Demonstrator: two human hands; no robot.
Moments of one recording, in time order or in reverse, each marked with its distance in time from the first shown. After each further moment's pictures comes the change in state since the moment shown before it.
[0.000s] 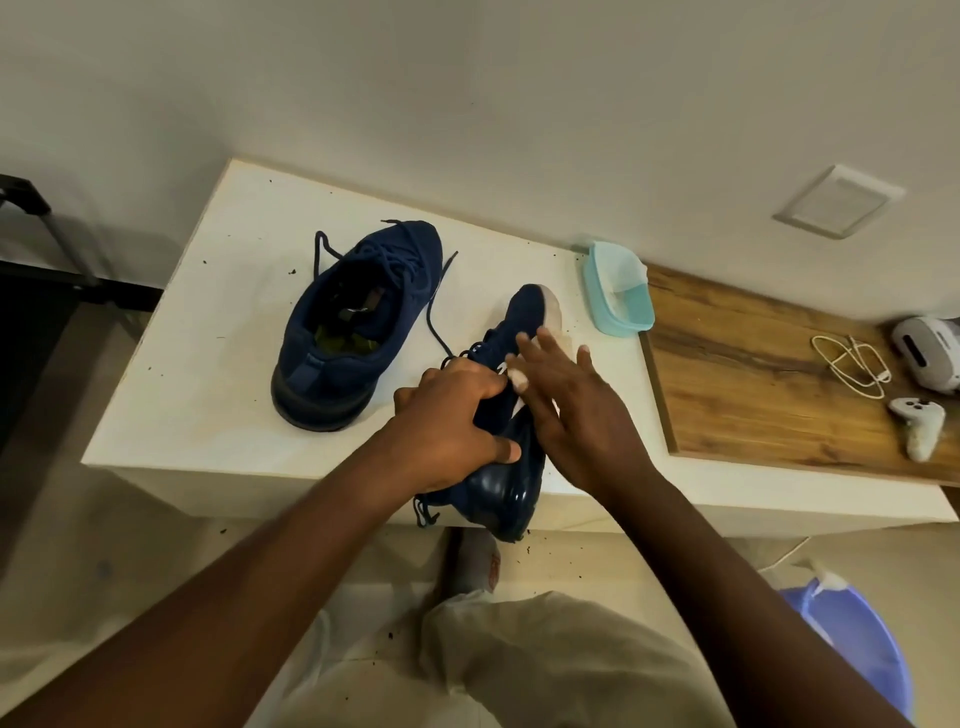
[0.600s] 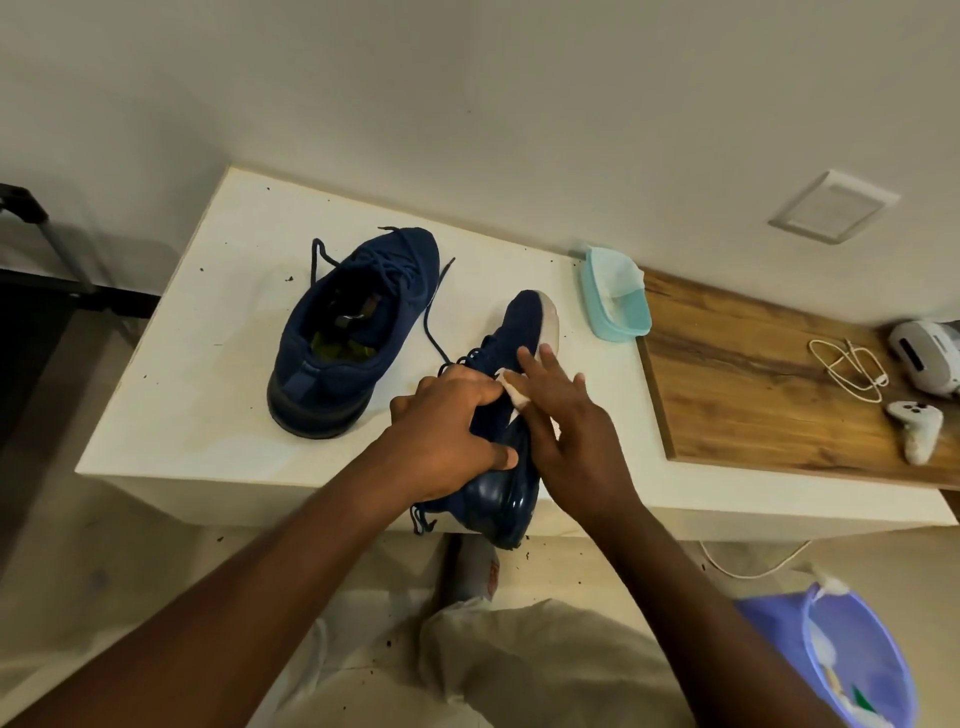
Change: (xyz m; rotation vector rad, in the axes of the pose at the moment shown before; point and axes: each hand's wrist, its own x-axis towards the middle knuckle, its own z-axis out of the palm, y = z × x) left_hand -0.001 0.002 0.000 -0.014 0.007 -0.021; right_hand -0.016 0.000 0.020 0.244 0.160 0.047
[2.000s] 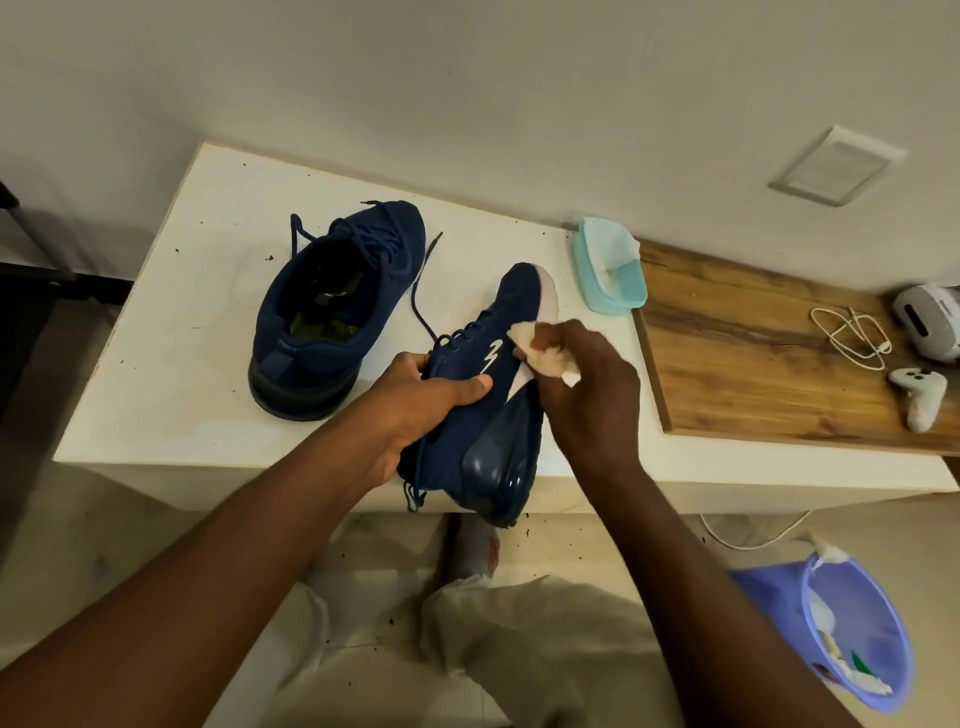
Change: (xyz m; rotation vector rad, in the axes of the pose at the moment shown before) left_hand 0.019 -0.021 0.015 -0.932 0.029 -0.408; right_hand 0.008 0.000 -0.011 -0.011 0.326 0.106
